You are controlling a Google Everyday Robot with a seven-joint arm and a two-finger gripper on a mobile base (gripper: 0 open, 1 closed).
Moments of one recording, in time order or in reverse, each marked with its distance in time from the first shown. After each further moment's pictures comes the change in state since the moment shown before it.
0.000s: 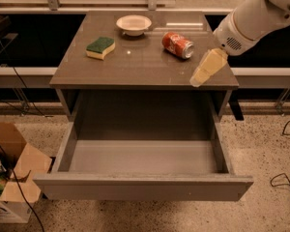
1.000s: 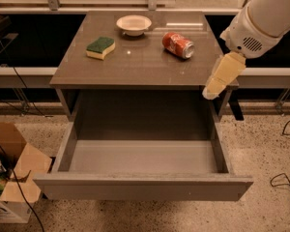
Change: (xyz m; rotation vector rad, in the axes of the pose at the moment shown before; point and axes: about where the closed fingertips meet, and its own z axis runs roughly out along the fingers) arm 0.010 0.054 -0.056 -0.059 0.095 -0.075
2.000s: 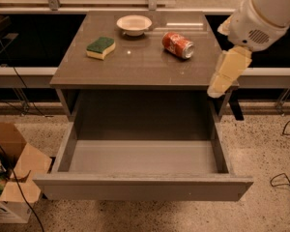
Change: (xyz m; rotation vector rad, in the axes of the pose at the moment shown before) arm -0.005 0.008 -0.022 -0.019 0.011 -0.096
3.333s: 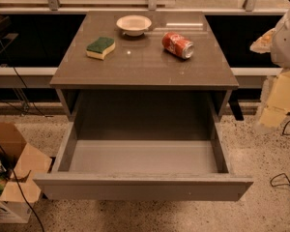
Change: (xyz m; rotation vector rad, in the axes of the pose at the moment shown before) arm 0.051 0.076 -0.058 -0.057 0.162 -0.035
